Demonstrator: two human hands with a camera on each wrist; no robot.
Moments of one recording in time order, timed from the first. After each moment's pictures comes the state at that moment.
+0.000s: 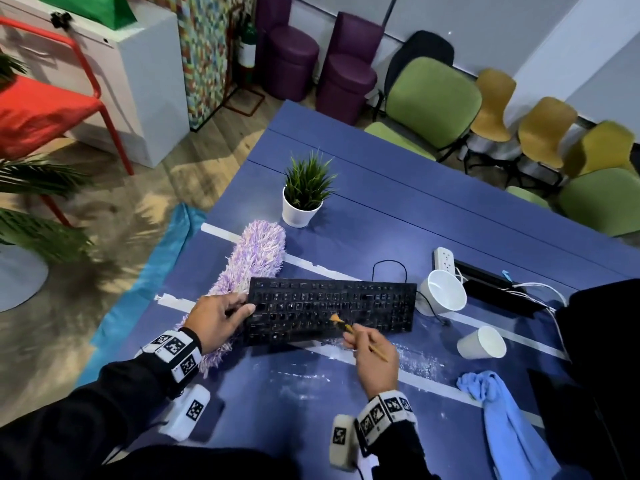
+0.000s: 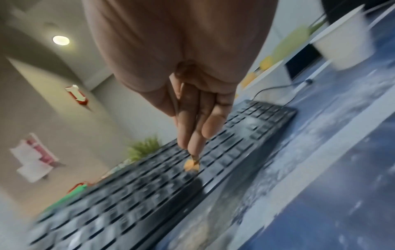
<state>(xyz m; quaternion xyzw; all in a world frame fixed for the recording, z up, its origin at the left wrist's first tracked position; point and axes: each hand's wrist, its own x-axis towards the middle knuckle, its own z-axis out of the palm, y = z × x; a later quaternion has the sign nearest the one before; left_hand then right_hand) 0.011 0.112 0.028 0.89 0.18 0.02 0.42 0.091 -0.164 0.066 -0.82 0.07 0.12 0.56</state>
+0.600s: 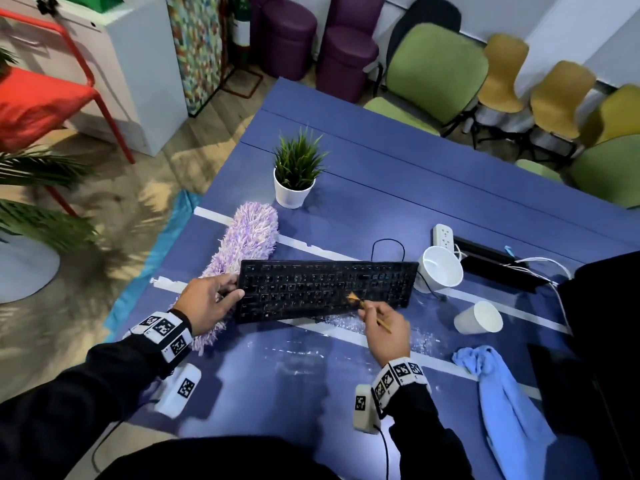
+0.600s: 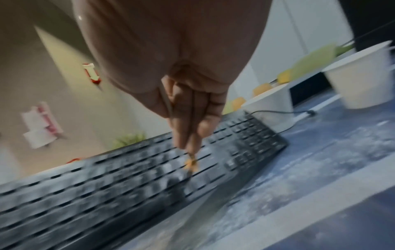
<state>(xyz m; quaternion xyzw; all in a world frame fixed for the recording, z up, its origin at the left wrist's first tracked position) 0.008 0.104 0.047 0.90 0.14 0.04 0.41 0.126 -0.208 0.061 -0.91 0.00 0.08 0.41</state>
